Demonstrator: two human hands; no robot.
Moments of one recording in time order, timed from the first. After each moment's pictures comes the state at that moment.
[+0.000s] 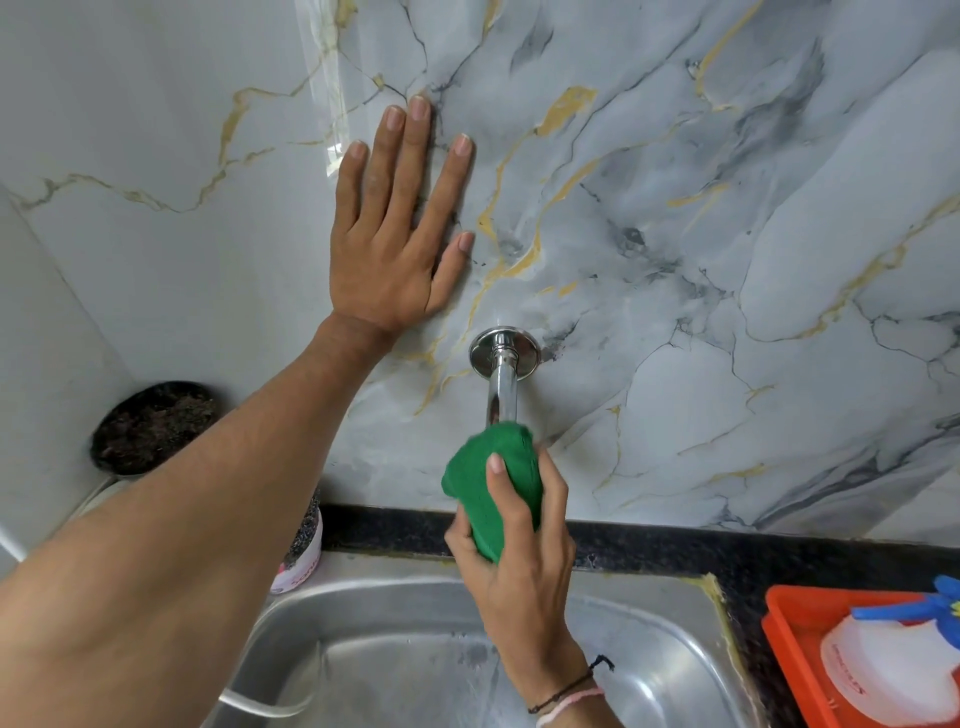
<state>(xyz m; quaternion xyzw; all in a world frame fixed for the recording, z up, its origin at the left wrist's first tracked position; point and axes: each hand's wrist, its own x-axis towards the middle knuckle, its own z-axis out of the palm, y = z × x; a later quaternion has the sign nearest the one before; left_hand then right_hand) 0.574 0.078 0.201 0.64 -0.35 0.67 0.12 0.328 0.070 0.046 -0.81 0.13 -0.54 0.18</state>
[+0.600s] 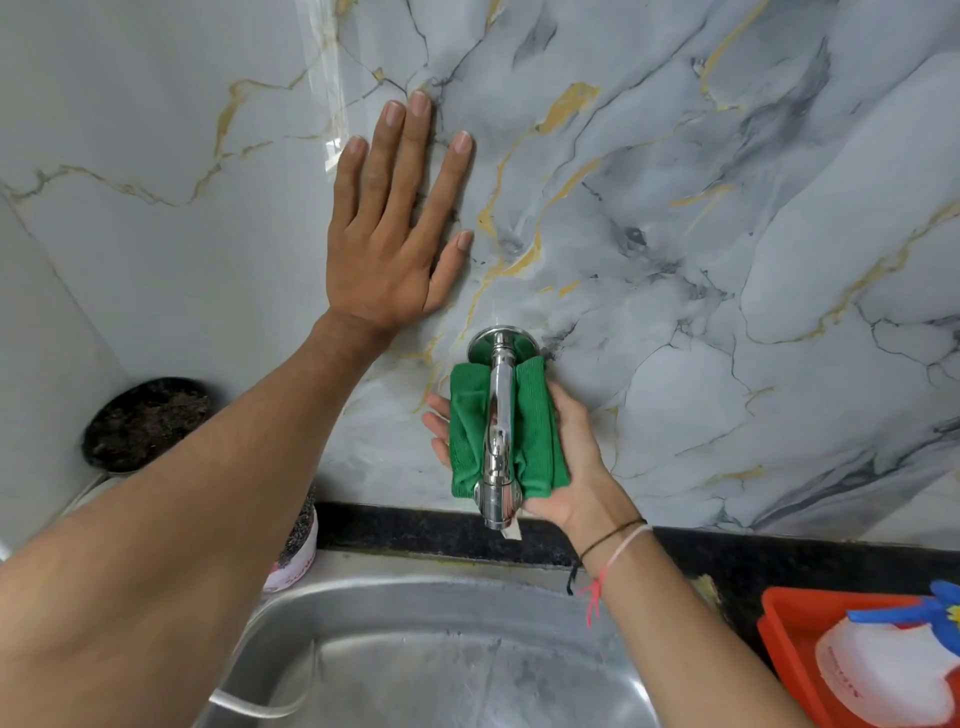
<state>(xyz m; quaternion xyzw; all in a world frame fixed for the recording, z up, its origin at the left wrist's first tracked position) 0.581 0.076 0.198 0.63 -0.35 0.68 0.12 0.366 -0.006 0.122 -0.25 0.11 0.03 0.96</state>
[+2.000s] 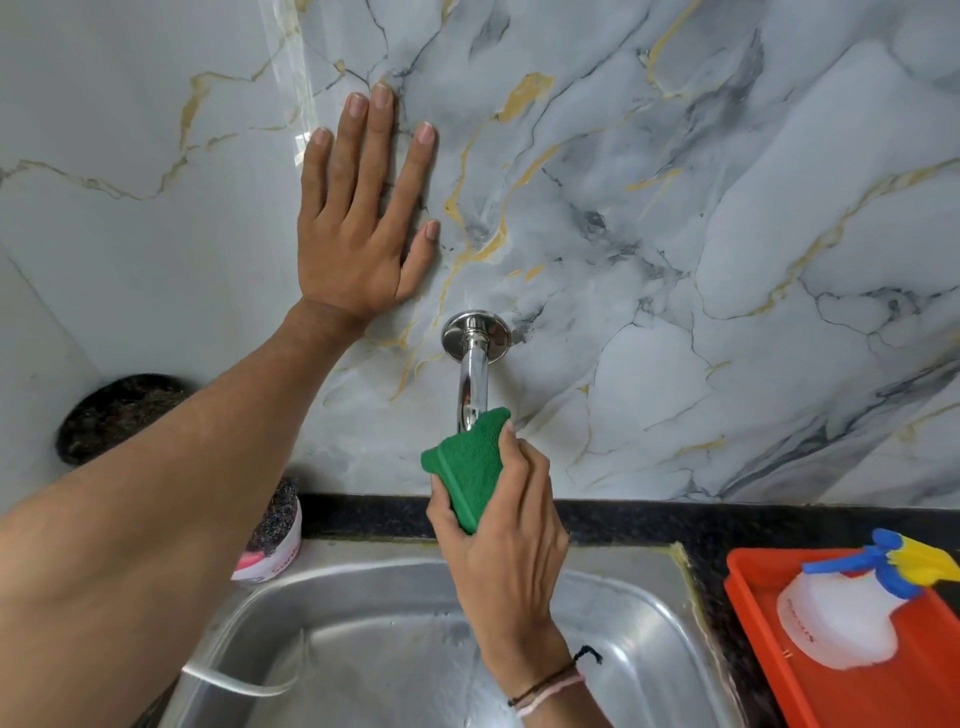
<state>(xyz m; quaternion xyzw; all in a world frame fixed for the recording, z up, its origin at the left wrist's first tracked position) 0.587 0.076 0.195 0.62 -0.35 0.69 0.12 0.315 0.082 0.067 -0.83 0.29 -0.46 0.12</state>
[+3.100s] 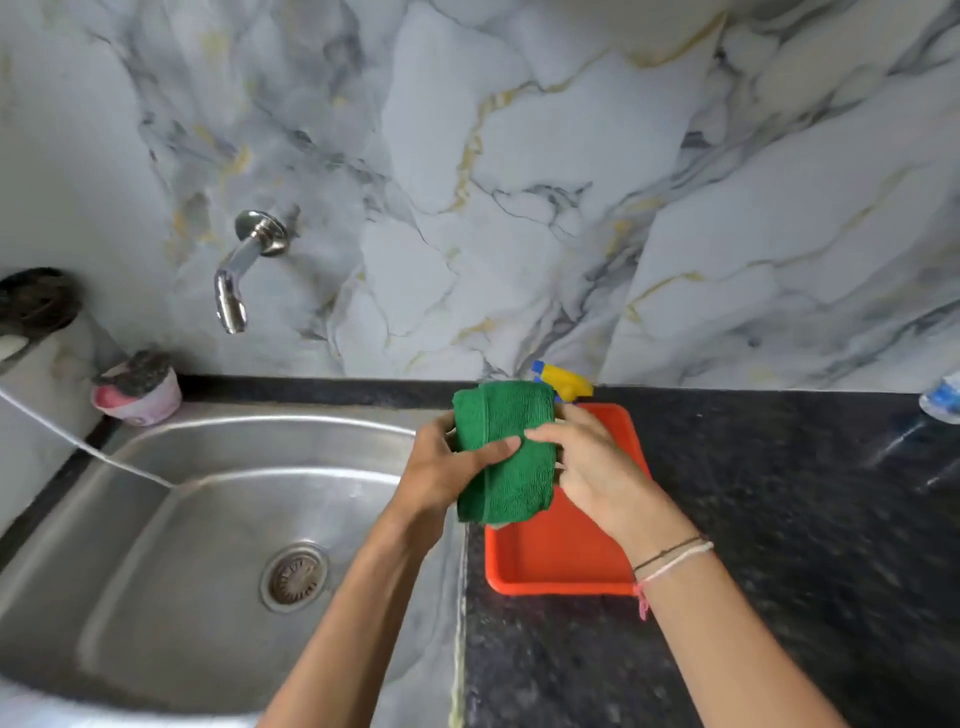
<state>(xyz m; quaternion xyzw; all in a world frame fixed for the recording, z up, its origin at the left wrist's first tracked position) 0.043 -0.001 0.112 0.65 -0.10 -0.33 0.68 -0.038 -0.136 0.122 -0.50 0.36 -0.13 0.78</state>
